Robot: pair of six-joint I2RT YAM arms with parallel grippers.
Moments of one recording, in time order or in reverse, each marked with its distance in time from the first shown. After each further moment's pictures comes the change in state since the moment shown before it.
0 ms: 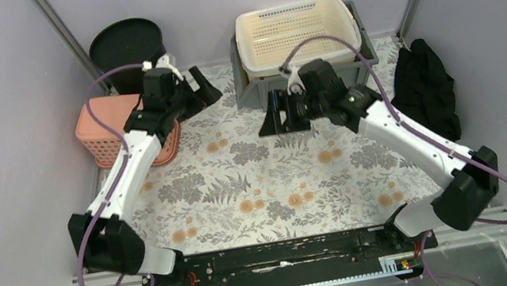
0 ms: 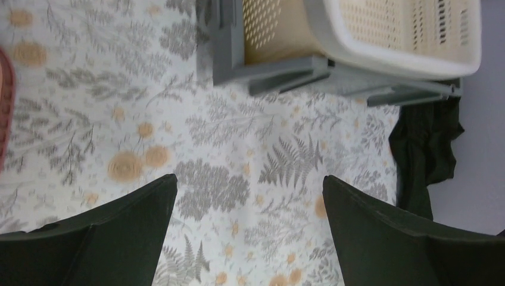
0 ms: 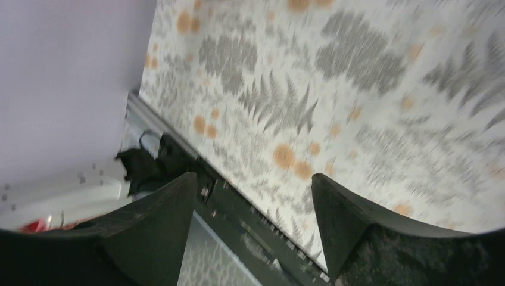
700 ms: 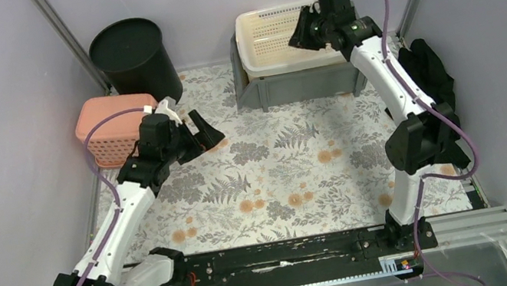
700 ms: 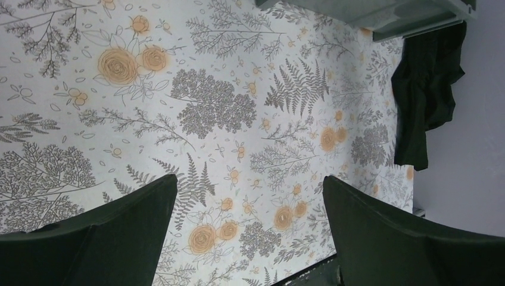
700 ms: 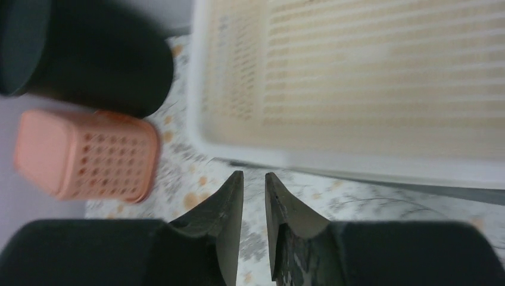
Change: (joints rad) left arm -0.049 -0.406 -0.444 -0.010 0.060 -0.057; right arm -0.332 0.510 0.750 -0.085 0.204 -0.122
